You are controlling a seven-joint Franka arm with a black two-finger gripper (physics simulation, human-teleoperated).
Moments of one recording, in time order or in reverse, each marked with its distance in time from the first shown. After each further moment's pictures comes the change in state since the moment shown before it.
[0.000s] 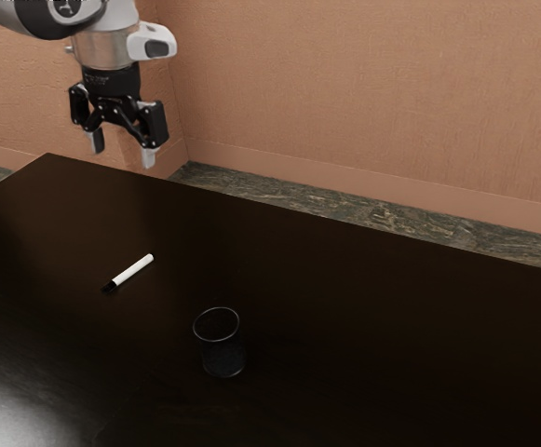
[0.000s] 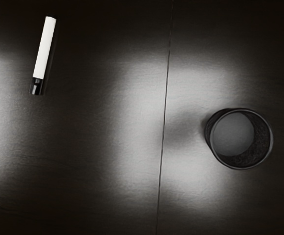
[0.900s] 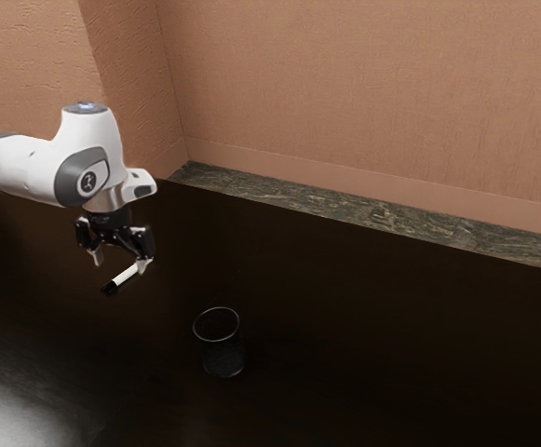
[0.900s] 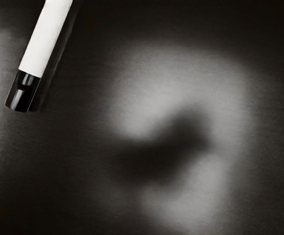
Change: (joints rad) arm 0.182 0.196 0.109 -0.508 -0.031 0.736 0.059
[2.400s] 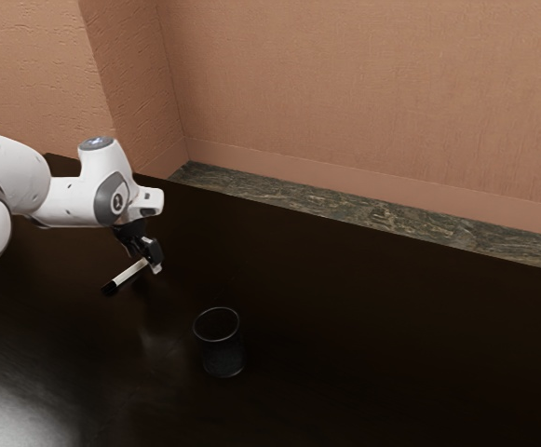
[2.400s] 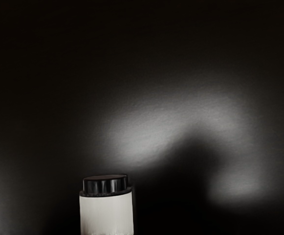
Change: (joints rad) arm 0.183 0.536 -0.064 0.429 -0.159 0.230 0.680
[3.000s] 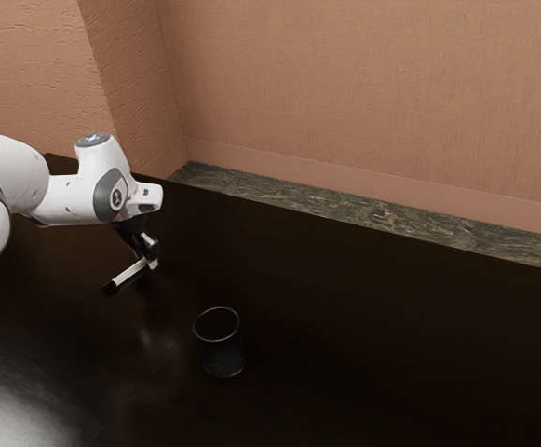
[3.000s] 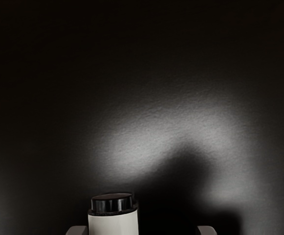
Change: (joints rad) arm 0.008 0.001 -0.006 0.016 -0.033 0.000 0.041
